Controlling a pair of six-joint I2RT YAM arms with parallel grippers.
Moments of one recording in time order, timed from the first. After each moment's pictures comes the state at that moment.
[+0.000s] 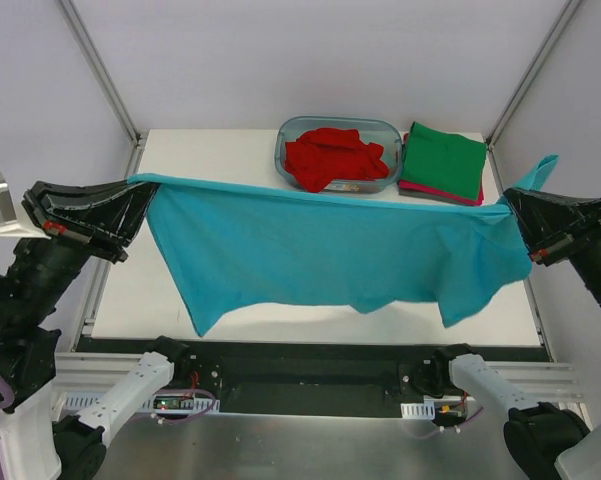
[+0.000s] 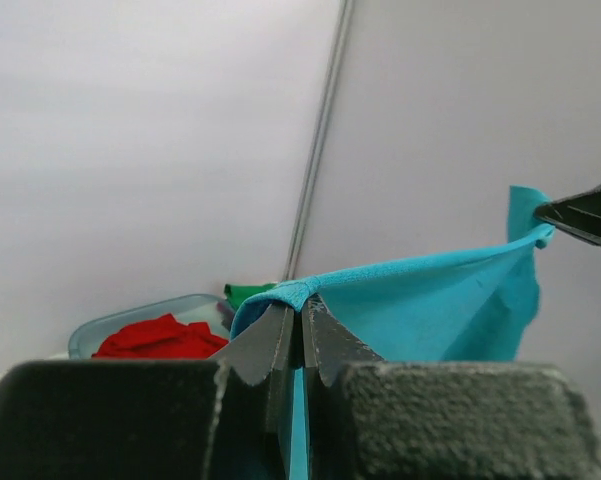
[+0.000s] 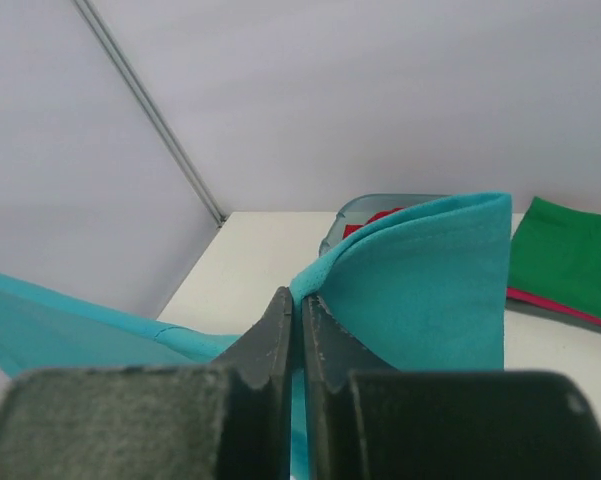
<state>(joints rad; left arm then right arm) -0.36 0.70 1.64 -0.46 0.35 -0.42 0.22 0.93 2.18 -1.14 -0.16 0.35</state>
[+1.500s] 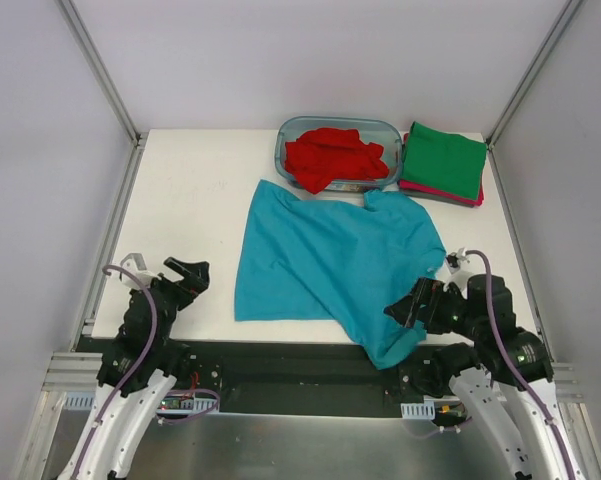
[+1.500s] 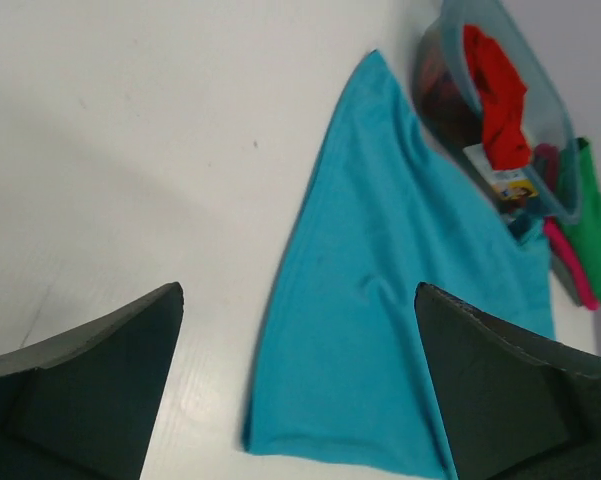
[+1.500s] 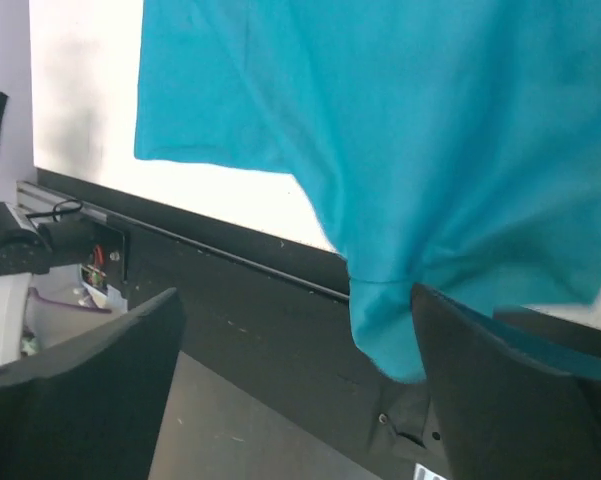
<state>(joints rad) -0.35 0.01 0.32 -0.67 -0.32 -0.83 0.33 0.30 0.64 -1.04 -0.36 0.57</state>
